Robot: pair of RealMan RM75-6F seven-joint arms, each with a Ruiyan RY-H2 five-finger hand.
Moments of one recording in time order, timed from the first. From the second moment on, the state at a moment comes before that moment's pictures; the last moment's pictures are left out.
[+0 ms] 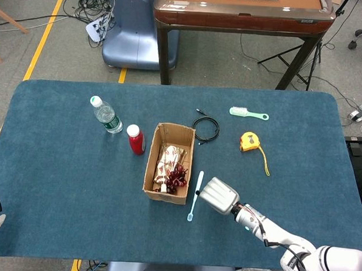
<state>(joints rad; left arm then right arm) -0.08 -1.01 -0.03 -1.68 1.14 1.26 0.15 0.76 -1.38 -0.05 -1.60 -1.54 0.88 -0.47</state>
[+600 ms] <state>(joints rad) -0.08 -1.01 -0.03 -1.68 1.14 1.26 0.14 0.78 -1.37 0.00 -1.60 -1.34 0.79 -0.57</state>
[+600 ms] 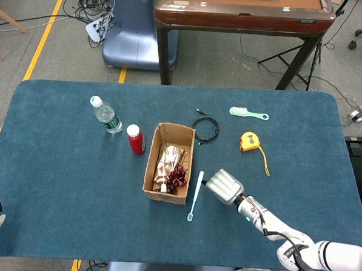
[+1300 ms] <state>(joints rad) -0.08 -1.01 -0.03 -1.68 1.14 1.26 0.14 0.82 -1.43 0.00 -1.54 -1.25 0.73 -0.59</state>
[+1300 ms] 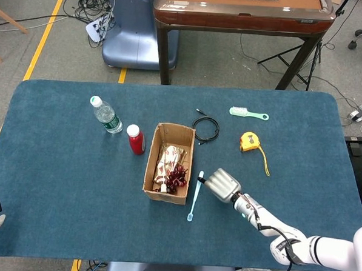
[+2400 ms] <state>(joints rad) -0.08 -1.01 -0.03 -1.69 1.14 1.26 0.14 0.84 -1.44 -0.03 -1.51 -1.23 0.71 -0.55</state>
